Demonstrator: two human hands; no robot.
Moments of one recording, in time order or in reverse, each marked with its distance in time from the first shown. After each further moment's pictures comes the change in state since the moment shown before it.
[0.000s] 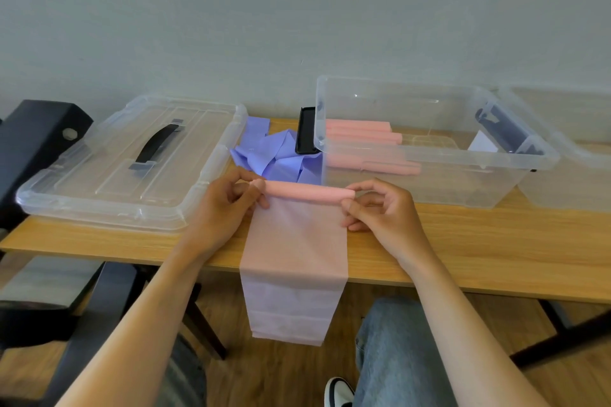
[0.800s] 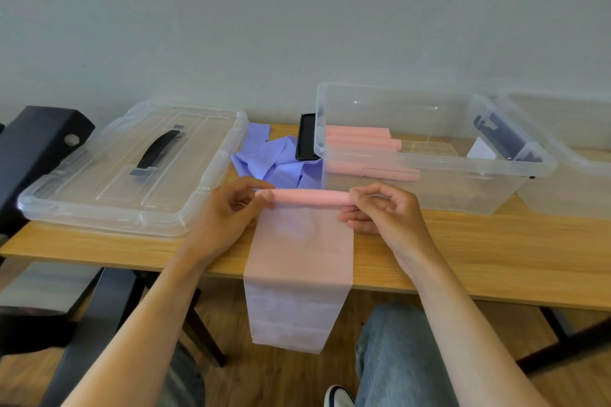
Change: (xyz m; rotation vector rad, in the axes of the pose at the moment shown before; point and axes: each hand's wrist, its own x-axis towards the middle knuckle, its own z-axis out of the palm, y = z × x) left_hand 0.001 -0.005 0.000 0.038 -0.044 0.054; right_hand 0.000 -0.013 -0.003 0.243 0.048 0.141
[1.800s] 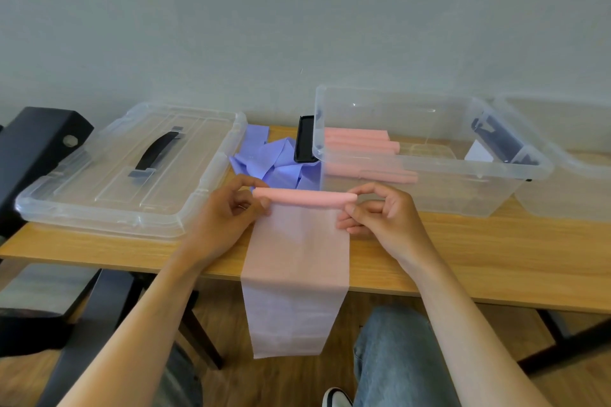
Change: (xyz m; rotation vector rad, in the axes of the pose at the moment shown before) left_hand 0.001 -0.002 -0.001 -0.011 -0.021 -0.060; right_hand 0.001 -0.002 -0.004 -0.156 -0.104 -0.063
